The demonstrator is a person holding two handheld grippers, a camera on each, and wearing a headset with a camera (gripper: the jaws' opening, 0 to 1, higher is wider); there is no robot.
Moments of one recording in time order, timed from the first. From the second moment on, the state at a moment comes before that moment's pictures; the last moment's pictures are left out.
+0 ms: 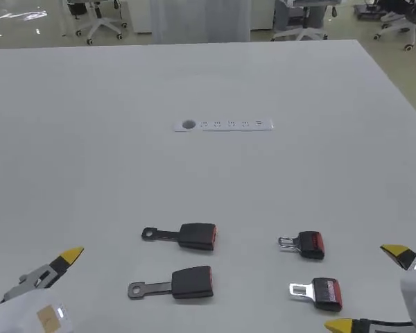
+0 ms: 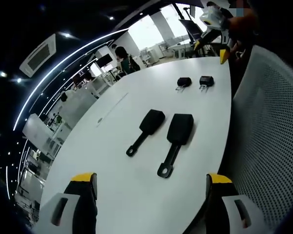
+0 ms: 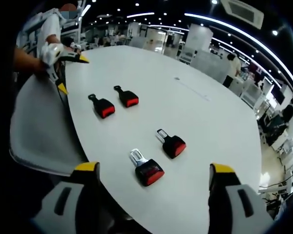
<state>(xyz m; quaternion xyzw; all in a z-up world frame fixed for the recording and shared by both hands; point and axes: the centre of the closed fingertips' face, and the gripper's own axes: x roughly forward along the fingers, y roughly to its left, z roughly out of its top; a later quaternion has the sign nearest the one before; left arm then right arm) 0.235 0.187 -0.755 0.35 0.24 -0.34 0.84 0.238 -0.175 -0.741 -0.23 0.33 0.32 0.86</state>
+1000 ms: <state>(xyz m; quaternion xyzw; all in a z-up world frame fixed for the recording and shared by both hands) 0.241 0.183 -0.740 0.30 0.22 -0.34 0.87 0.241 -0.182 -0.742 -0.18 0.32 0.29 0.88</state>
